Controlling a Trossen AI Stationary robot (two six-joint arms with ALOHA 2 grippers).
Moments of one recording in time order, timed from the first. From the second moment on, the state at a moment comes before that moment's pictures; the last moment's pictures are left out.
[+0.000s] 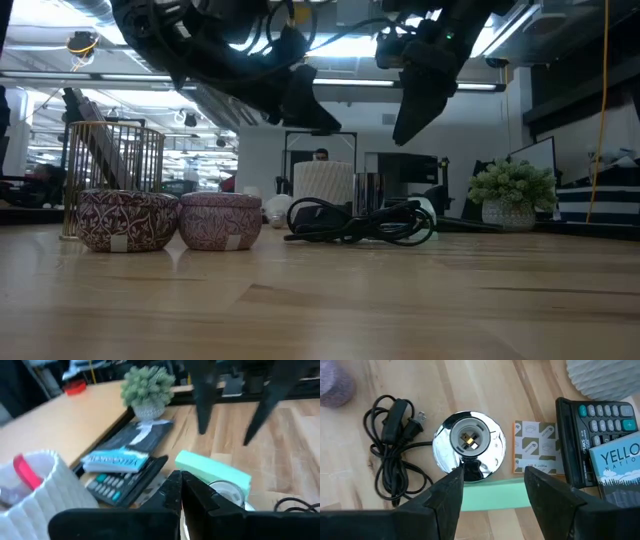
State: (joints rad) left arm 0.07 1.64 0.76 0.58 -0.36 0.10; right arm -0.06 1.54 1.17 -0.68 0.14 0.18
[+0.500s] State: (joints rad) left arm 0.16 1.64 0.76 0.46 -0.36 -0.21; right arm -0.06 1.65 1.17 -0.66 0.27 0.18
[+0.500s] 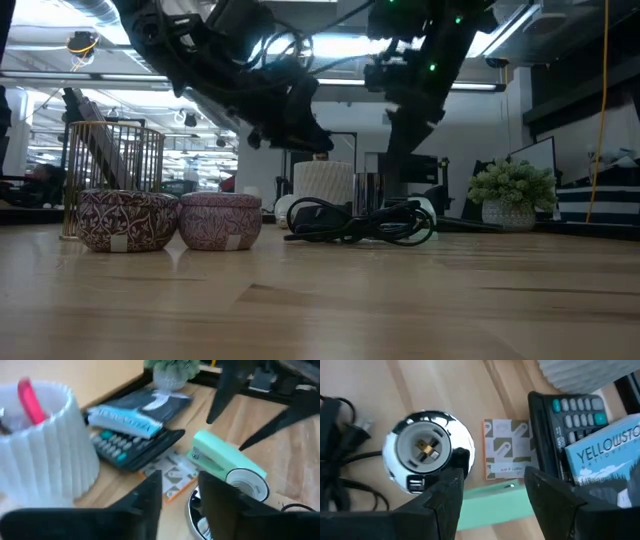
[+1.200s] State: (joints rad) left arm 0.34 1.71 0.75 0.24 -0.32 -0.70; right arm -0.06 1.69 1.16 -0.57 0.28 -0.01
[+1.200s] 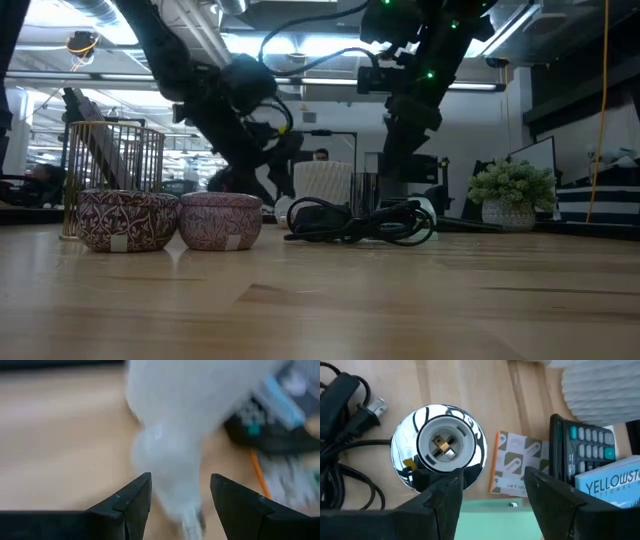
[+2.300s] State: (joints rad) left arm 0.39 1.82 0.80 0.27 -0.30 -0.98; right arm -0.06 1.70 1.17 -0.58 0.31 -0.06
